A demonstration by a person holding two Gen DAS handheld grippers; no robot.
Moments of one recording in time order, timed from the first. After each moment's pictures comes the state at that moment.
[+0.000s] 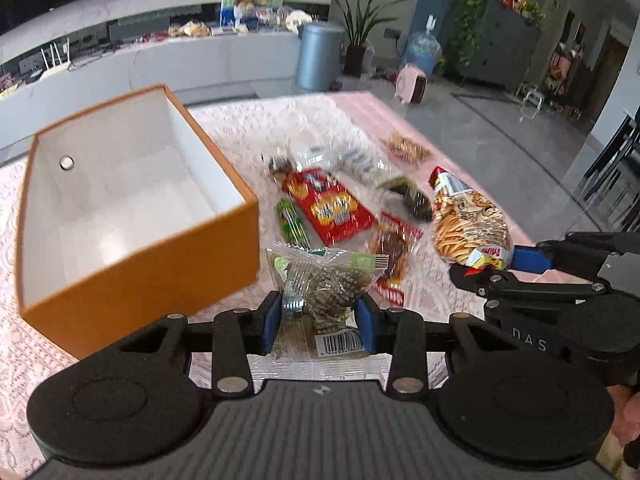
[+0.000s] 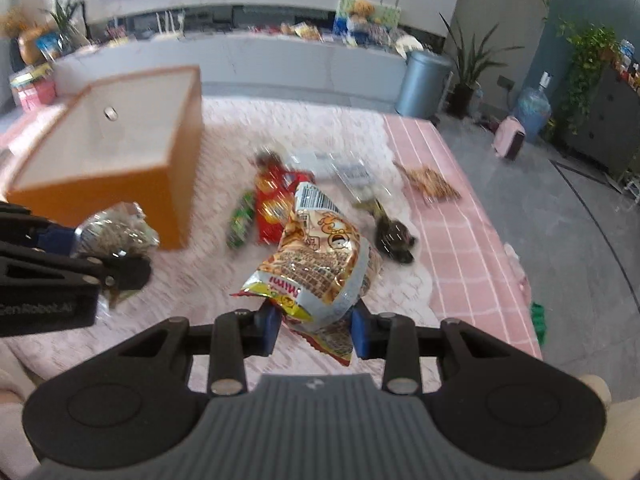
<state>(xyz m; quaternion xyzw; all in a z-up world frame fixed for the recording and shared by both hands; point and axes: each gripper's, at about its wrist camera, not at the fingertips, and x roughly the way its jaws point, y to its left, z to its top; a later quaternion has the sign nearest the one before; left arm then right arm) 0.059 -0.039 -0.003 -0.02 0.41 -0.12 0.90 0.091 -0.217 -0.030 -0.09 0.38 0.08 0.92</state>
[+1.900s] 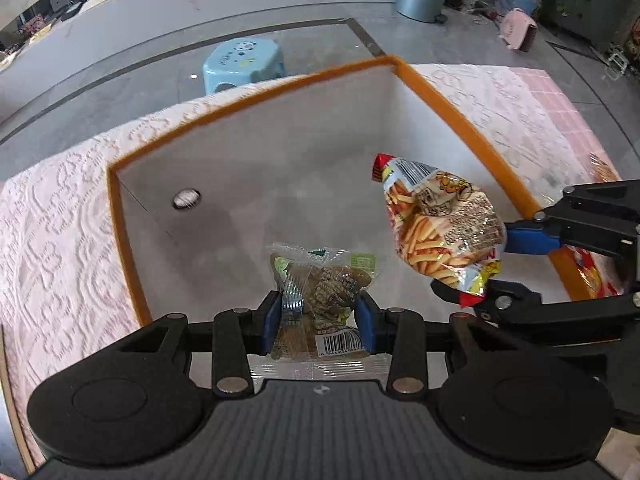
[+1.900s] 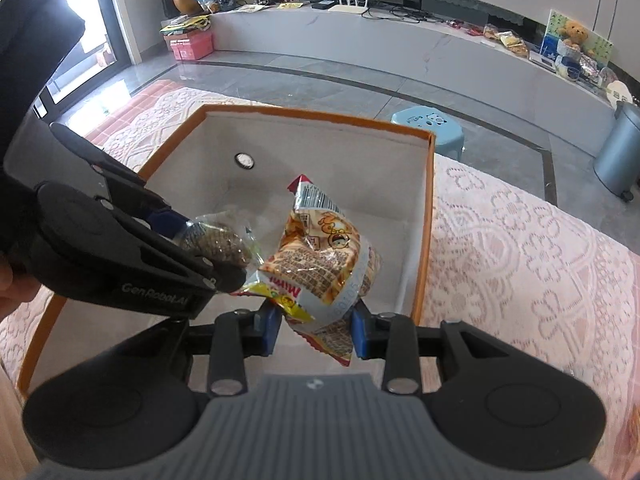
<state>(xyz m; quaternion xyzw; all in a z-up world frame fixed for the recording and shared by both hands) 0.298 0.138 -0.045 0.01 0.55 -0.03 0.83 0.338 -0.009 -0.047 -0.14 0.42 0.34 0.83</state>
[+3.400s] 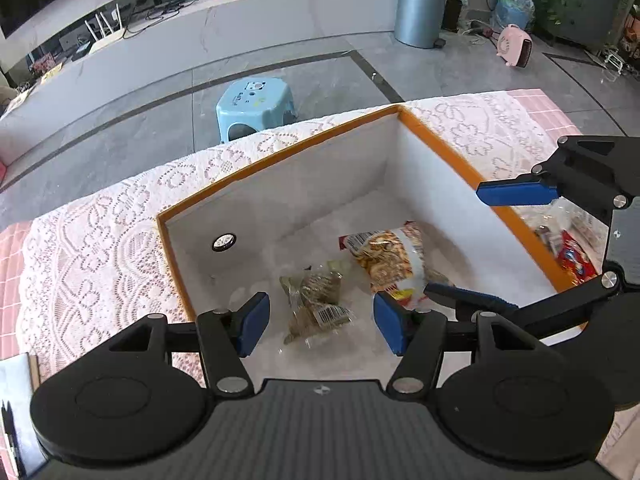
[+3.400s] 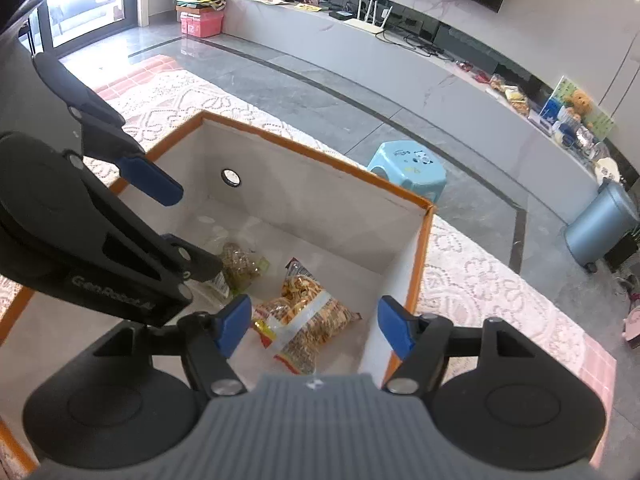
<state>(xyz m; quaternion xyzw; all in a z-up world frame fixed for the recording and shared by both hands) 0.274 0.141 0.000 0.04 0.51 -0.04 0.86 0.337 0.020 -0.027 -0.25 0.37 0.32 0.84</state>
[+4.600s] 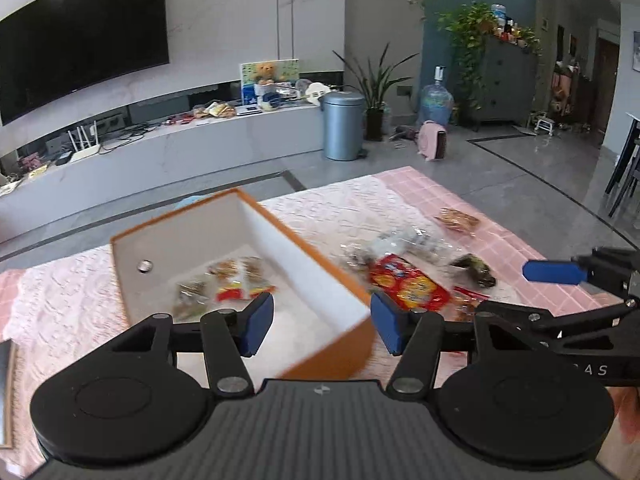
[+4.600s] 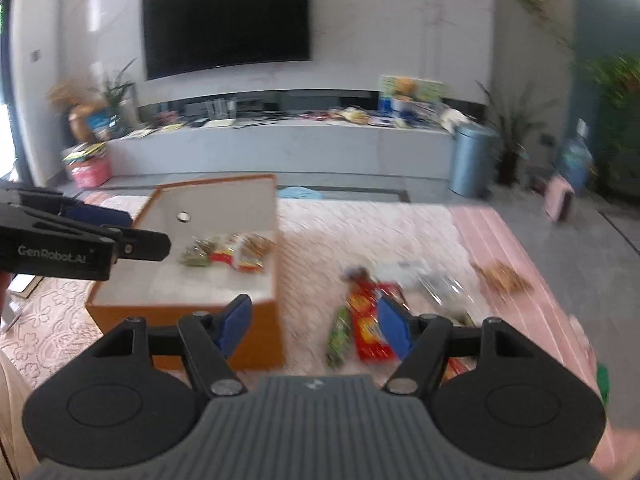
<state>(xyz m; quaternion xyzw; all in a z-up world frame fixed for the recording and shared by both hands) 0.086 0.023 0.047 0.04 0.32 -0.11 0.94 0.099 -0.175 0.004 -0.02 0.28 0.15 0.95</state>
